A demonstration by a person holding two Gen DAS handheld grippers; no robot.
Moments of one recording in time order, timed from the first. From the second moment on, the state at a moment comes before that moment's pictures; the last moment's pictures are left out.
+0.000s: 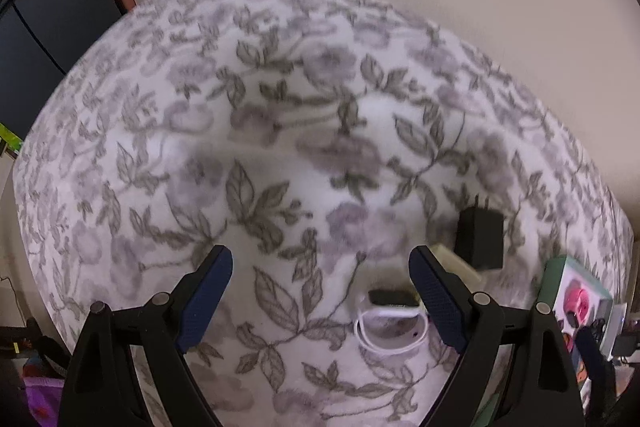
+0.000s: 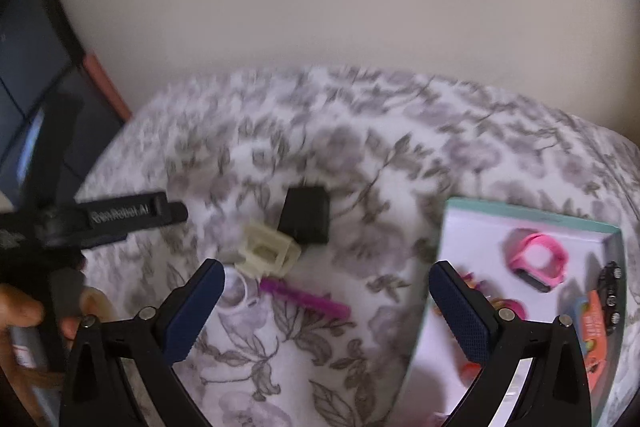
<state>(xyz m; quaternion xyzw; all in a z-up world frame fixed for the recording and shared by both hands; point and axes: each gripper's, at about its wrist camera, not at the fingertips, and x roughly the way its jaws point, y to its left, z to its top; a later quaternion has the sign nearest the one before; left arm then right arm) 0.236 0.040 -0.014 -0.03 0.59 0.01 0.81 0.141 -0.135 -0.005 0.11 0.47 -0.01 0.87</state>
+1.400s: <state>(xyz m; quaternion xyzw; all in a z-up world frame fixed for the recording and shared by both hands) 0.223 0.010 -0.071 0.07 0.63 -0.03 0.77 0.154 -0.095 -0.066 0.06 0.53 0.03 0.84</state>
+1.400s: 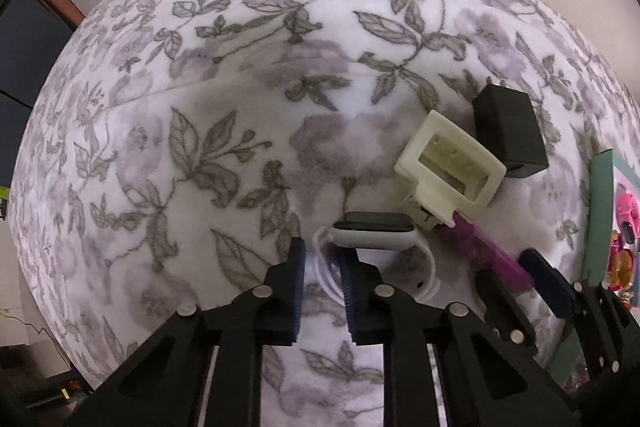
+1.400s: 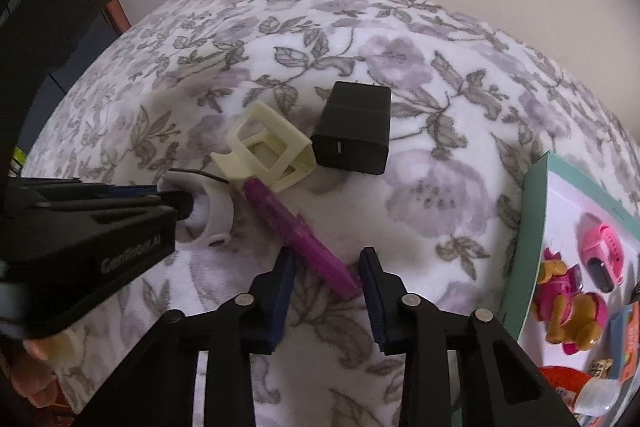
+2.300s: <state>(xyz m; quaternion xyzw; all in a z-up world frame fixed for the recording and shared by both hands) 0.130 0.066 -0.034 0.01 0.63 -0.01 0.78 0.083 -0.115 -0.041 0.20 0.55 0.01 0.81</state>
